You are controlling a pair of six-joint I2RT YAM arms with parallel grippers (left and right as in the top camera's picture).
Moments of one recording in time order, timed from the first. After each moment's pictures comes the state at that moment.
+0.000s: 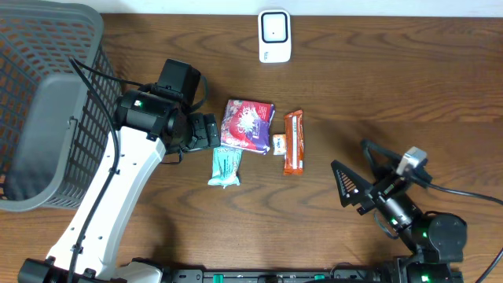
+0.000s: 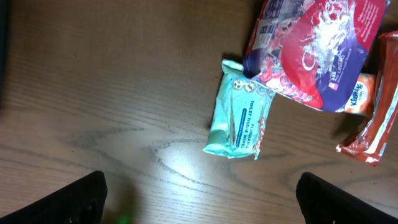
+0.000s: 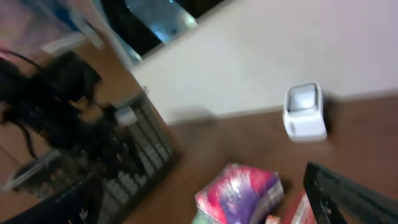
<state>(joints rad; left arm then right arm) -0.31 1.47 1.41 -1.28 -0.02 -0.50 0.06 0.33 0.28 0.22 -0.60 0.59</state>
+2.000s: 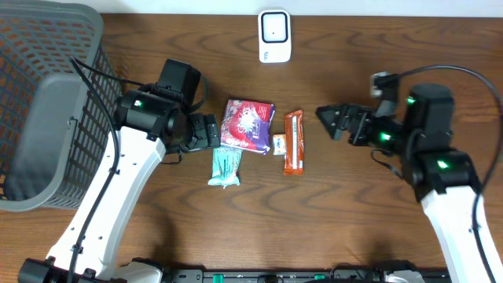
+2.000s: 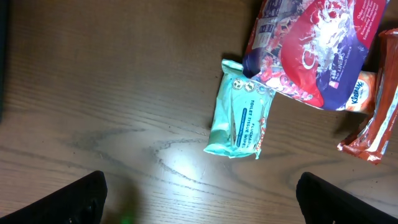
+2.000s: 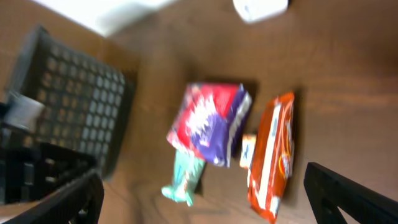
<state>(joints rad) -0.31 1.47 1.41 -1.28 -0.02 -0.49 0.12 1.19 1.02 -0.56 -0.59 0.43</state>
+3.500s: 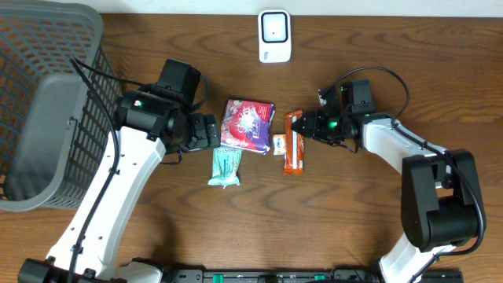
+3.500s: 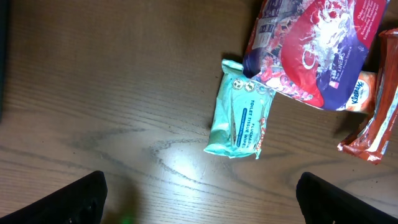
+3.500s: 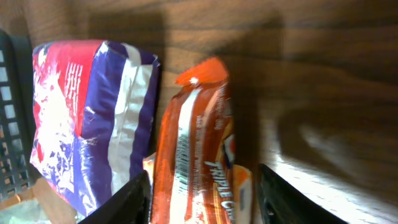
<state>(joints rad) -0.31 1.47 1.41 -1.28 -0.02 -0.49 0.18 1.87 1.02 -0.24 -0.62 0.43</state>
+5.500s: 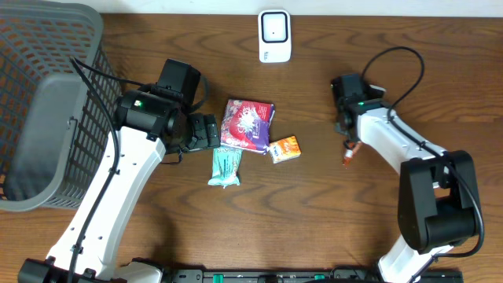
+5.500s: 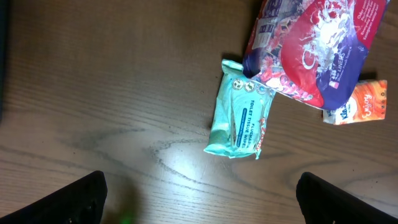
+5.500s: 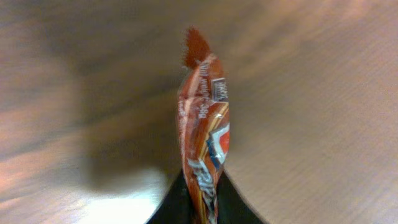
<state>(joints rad) -0.31 1.47 1.41 -1.28 -0.02 -0.49 0.24 1.86 1.14 -0.55 0.48 0.59</state>
